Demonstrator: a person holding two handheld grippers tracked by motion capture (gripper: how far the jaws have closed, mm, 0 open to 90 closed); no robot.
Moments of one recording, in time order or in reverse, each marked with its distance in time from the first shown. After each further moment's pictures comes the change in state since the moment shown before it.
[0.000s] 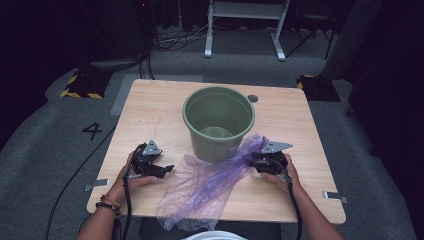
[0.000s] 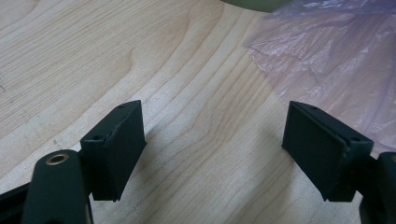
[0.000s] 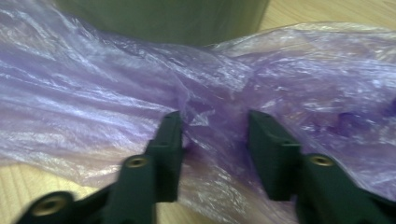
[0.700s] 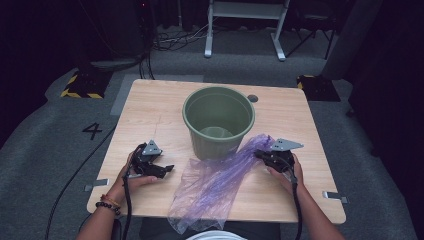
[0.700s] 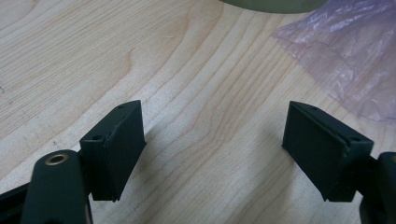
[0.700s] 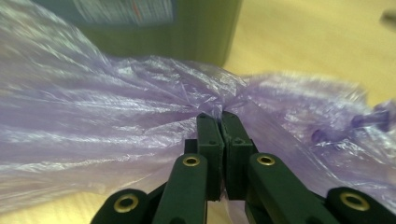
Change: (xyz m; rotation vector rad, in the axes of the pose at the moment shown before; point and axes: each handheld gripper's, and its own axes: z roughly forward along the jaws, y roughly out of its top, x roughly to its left) left arm 0.001 0.000 0.000 0.000 -0.005 0.002; right arm -0.005 0.006 -0.025 -0.123 -0.056 0.015
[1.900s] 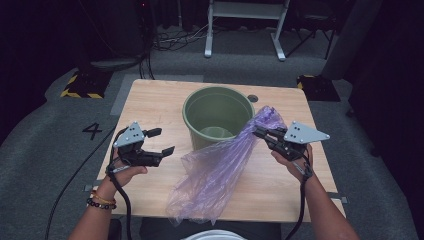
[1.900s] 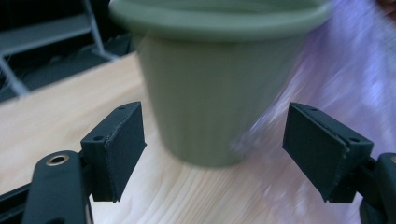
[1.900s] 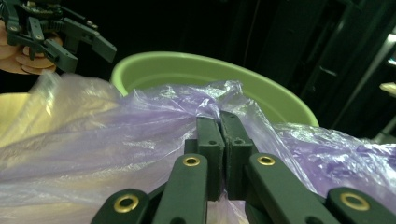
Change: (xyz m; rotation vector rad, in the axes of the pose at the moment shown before) left arm -0.036 0.079 -0.107 -0.421 -0.071 0.075; right arm 0.040 0.109 -0.074 -0.381 0.073 -0.272
